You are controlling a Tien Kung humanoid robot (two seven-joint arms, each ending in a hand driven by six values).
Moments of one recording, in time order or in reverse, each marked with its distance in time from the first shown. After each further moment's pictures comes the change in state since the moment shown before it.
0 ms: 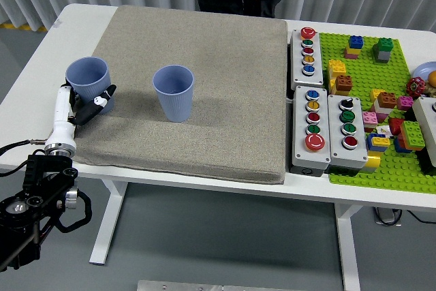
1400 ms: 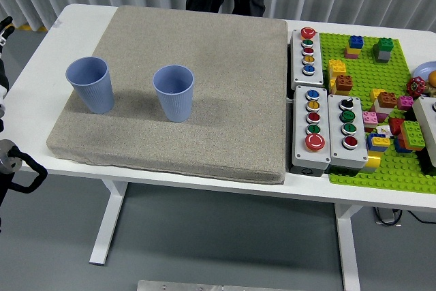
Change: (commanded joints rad) left arm 0.064 0.159 -0.400 -0.395 -0.409 -0.234 0.117; right arm -0.008 -0.002 -0.002 0.000 0.001 -0.002 0.001
